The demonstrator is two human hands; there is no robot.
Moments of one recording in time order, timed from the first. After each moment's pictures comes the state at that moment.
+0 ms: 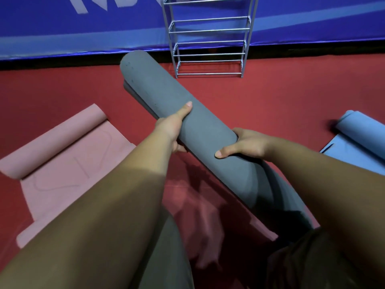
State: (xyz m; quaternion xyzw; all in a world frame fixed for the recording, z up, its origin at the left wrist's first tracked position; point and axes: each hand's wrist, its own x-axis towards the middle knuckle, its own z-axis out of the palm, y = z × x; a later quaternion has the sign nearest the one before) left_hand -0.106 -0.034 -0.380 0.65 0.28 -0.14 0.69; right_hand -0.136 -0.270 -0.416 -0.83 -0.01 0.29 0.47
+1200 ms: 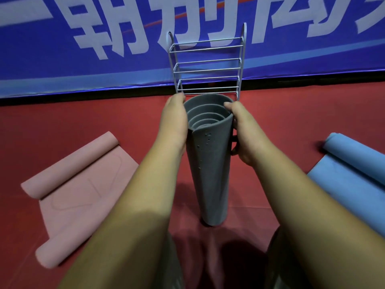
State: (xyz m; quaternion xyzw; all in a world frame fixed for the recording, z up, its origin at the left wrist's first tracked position) left_hand -0.180 -0.075 -0.231 0.69 0.09 0.01 0.71; right_hand -0.208 -0.235 -0.260 -0.65 0.10 0.07 0.75
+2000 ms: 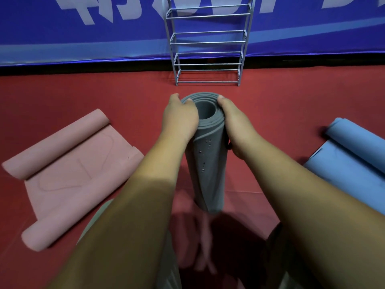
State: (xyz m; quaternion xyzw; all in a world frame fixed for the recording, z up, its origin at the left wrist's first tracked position) left_hand -0.148 -0.068 -0.307 0.86 0.12 0.03 0.49; right_hand -0.172 -0.209 -0.325 -0.74 0.14 0.05 0.66
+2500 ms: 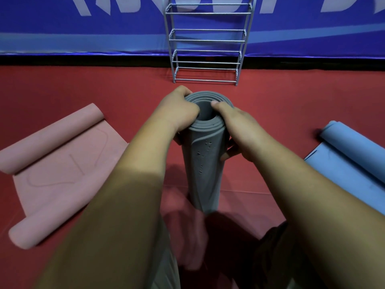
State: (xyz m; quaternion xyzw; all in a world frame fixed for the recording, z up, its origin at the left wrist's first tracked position) left_hand -0.147 -0.055 -0.284 0.89 0.06 -0.09 0.45; right_hand -0.192 -0.215 -0.303 -0.76 0.15 0.12 0.62
